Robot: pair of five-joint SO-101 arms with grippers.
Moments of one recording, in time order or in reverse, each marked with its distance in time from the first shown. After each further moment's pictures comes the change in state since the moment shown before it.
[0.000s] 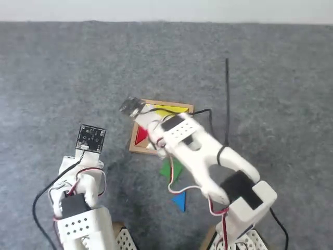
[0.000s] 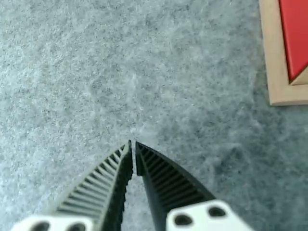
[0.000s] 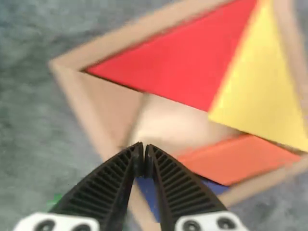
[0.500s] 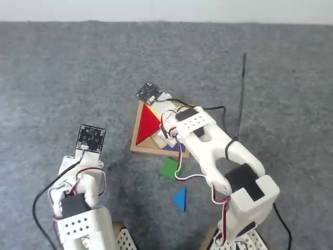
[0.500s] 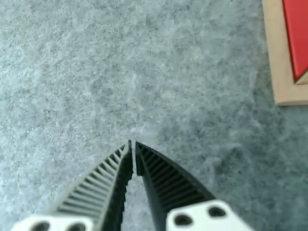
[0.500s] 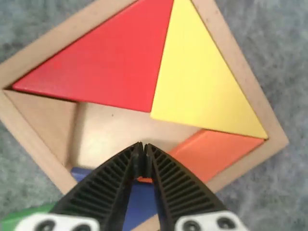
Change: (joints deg) left arm 0.0 0.0 0.0 0.0 0.0; right arm 6.8 2.5 -0.4 -3.6 0.3
